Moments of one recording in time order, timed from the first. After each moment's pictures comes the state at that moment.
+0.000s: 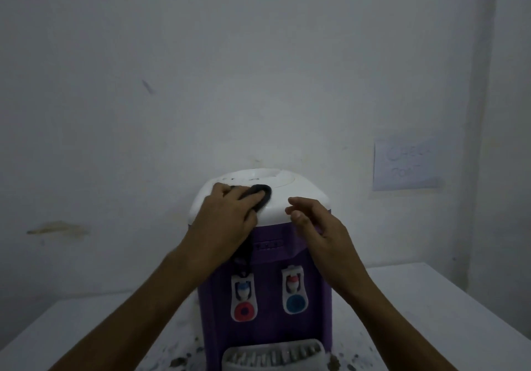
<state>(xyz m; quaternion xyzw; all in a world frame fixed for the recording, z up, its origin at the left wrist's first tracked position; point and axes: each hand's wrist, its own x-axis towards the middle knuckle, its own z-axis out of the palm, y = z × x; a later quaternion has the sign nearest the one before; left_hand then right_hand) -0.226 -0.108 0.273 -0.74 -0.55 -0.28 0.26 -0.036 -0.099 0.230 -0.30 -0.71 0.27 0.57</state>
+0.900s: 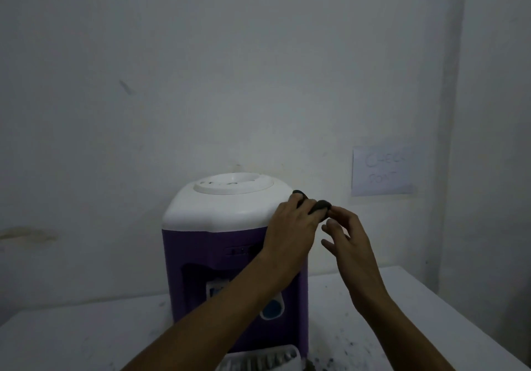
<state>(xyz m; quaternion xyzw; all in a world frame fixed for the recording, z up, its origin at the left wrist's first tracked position) -0.093 -0.052 0.242 -0.80 -0.43 -0.28 0.32 0.023 -0.080 0.212 -0.38 -0.58 0.28 0.66</state>
